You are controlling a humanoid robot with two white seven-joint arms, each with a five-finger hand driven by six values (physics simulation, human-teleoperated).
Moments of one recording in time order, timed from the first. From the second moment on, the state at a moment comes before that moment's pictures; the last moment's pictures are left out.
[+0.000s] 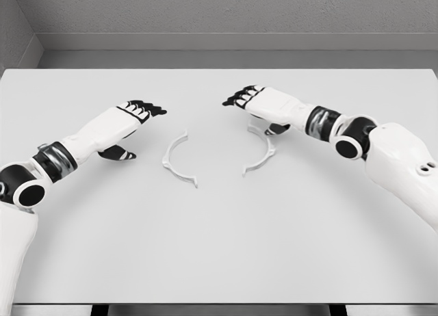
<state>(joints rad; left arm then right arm) -0.28 0.31 -0.03 -1.44 -0.81 -0.61 -0.48 -0.85 -0.47 1.02 -1.09 0.56 -0.40 0.08</state>
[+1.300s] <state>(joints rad) -0.34 0.25 -0.14 -1.37 -0.82 -0.61 -0.48 -0.61 -0.66 0.92 -1.42 0.50 -0.42 0.08</state>
